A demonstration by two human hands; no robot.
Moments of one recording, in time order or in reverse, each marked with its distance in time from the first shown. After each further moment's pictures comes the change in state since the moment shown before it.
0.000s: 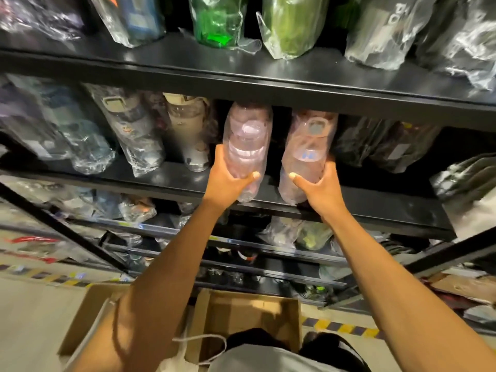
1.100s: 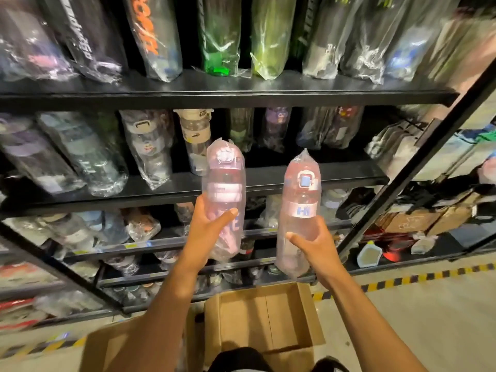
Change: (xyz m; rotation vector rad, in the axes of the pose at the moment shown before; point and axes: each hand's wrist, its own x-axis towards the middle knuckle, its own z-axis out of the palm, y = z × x) left_hand -0.157 0.034 -0.143 -0.354 -0.260 -0.238; right_hand -0.277 -0.052 0.053 0.158 0.143 0.219
